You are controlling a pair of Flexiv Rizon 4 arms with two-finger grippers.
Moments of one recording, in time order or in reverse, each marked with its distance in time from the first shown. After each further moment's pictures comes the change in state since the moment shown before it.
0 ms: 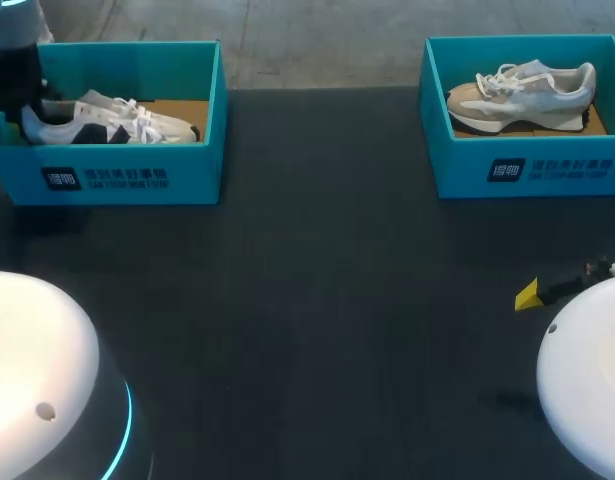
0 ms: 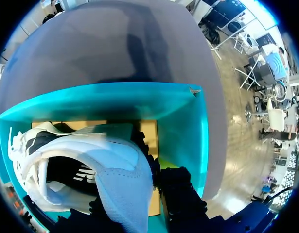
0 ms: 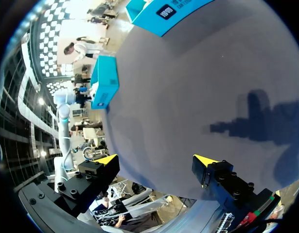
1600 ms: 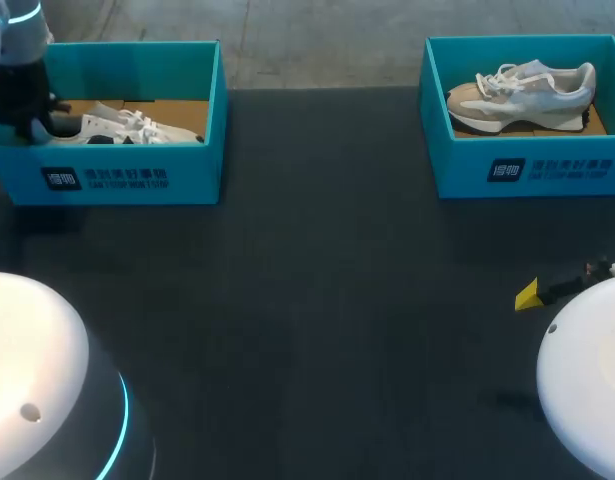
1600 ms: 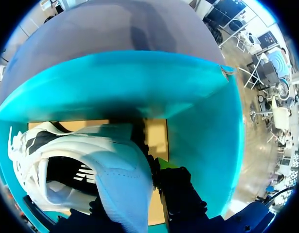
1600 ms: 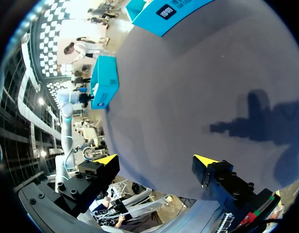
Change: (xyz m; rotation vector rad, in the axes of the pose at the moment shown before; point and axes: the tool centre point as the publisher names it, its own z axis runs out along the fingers) left arm -0.013 0.003 0.031 0.016 -0.036 0.013; right arm 0.000 0.000 0.000 0.000 0.000 0.000
